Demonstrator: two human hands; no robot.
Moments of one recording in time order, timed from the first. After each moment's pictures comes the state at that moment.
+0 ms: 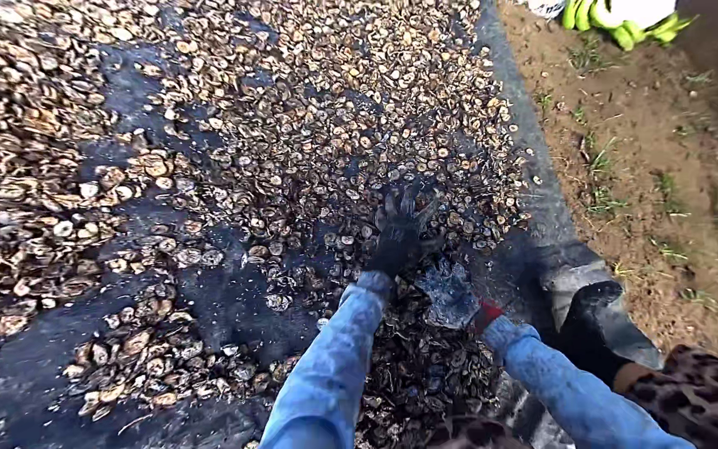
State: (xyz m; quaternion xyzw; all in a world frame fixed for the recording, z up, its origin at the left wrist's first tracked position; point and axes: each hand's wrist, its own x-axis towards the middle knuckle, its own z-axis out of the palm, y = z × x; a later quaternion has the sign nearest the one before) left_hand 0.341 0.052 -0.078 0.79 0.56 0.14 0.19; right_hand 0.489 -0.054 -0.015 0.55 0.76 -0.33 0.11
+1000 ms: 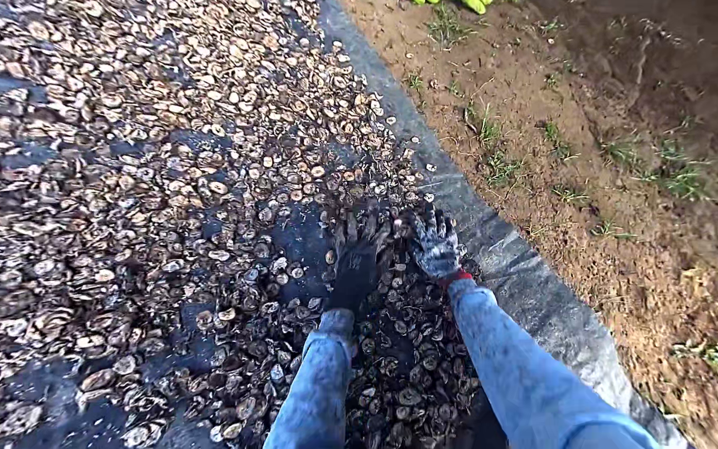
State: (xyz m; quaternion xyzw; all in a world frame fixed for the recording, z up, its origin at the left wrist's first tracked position) left_hand 0.465 0.077 -0.133 0.87 0.47 0.11 0.14; right_hand 0.663 0.031 -0.138 0.76 0.63 -0.09 -0.12
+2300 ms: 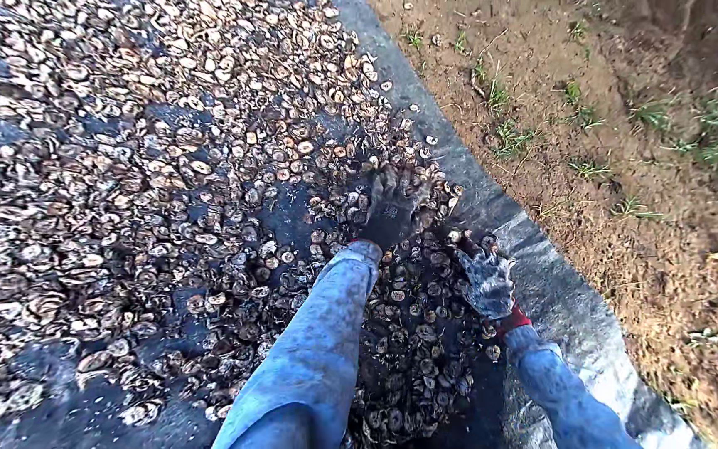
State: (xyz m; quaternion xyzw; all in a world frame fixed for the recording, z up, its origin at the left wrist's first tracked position) left_hand 0.551 0.124 -0.128 0.92 0.35 0.06 0.14; right_hand 0.706 -0.100 -0.125 0.77 0.61 -0.13 -0.11
